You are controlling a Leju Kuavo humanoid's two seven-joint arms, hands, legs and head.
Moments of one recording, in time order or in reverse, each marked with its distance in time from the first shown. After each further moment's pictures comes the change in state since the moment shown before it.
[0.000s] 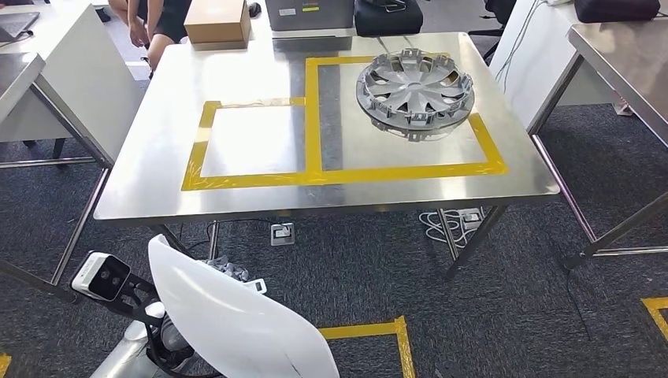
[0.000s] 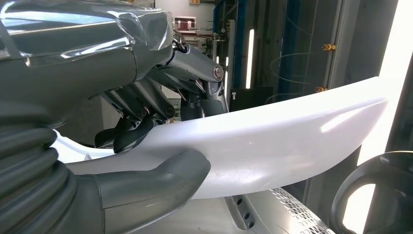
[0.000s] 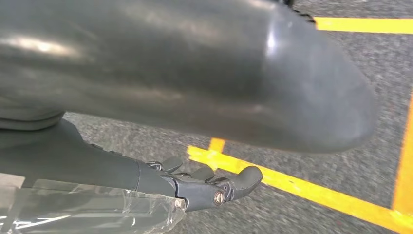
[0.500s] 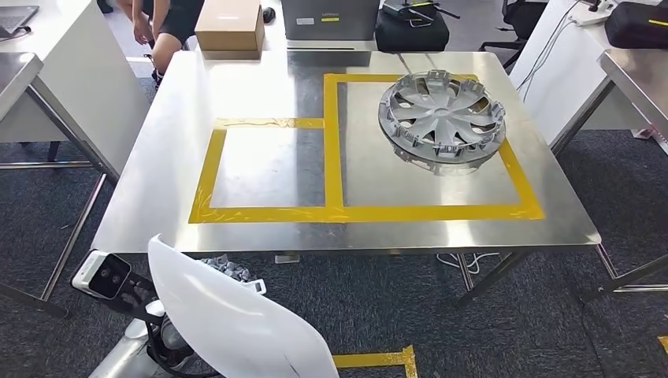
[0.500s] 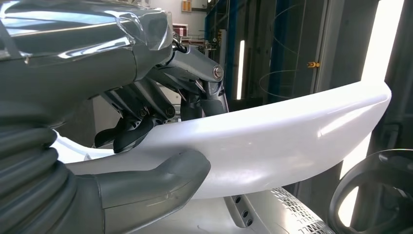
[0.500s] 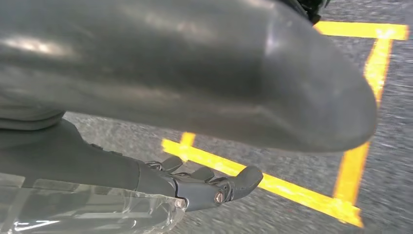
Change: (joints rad) left arm -0.002 -0.001 -0.002 -0.002 0.002 -0.003 0.000; right arm 0.007 0.002 -0.002 0.000 -0.001 -0.006 -0.007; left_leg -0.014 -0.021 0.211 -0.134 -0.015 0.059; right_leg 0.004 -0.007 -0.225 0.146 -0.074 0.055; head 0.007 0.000
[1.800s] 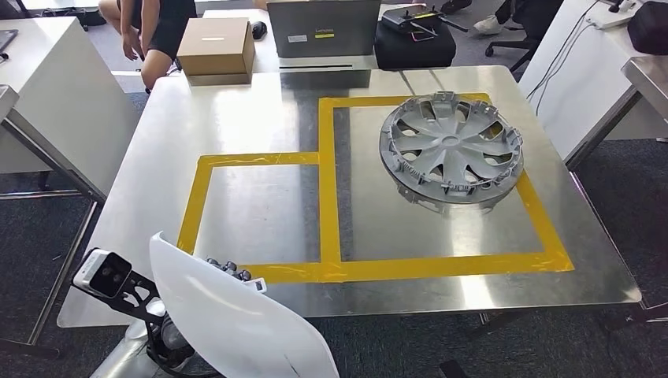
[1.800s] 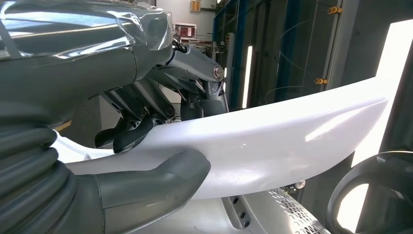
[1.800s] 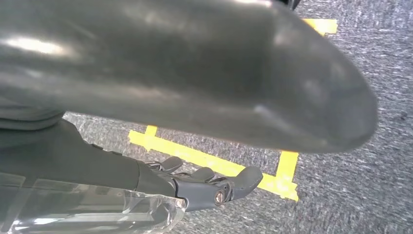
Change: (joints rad) left arm -0.003 -0.002 -0.003 -0.003 0.033 0.002 0.033; right arm -0.002 -0.002 0.001 -0.004 -0.020 -0.008 -0.011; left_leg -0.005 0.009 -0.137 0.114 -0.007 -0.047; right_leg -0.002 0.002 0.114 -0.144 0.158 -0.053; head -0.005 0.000
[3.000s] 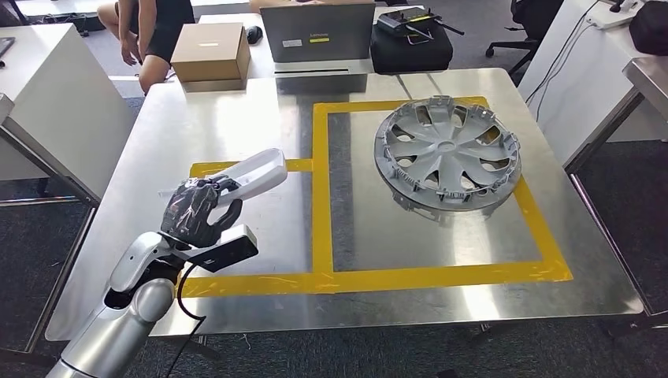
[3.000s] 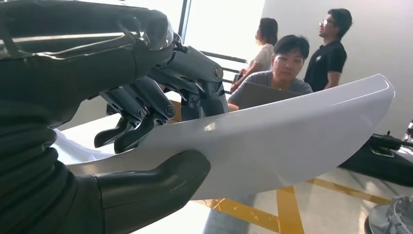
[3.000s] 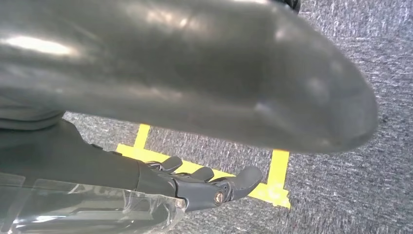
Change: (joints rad) left arm -0.129 0.044 0.161 0.090 -1.668 1.116 0.302; right arm 0.032 0.040 0.008 0.013 -0.070 -0.022 -0.062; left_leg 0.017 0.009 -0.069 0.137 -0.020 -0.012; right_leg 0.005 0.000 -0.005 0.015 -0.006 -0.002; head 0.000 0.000
